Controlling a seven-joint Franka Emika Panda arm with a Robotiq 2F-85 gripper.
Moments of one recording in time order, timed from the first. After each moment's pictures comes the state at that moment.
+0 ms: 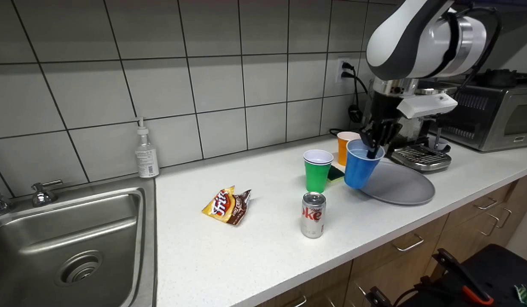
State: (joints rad) arm -0.12 -0.13 -0.18 -2.63 -0.01 2.61 -0.35
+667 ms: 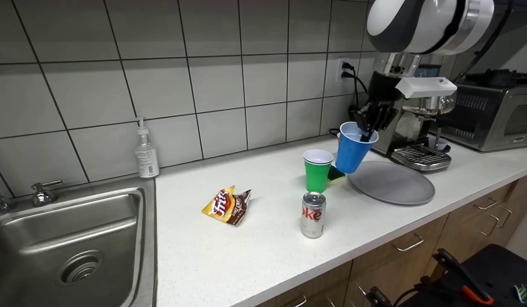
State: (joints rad) arm -0.09 -0.22 -0.18 -2.61 0.07 2.53 -0.38
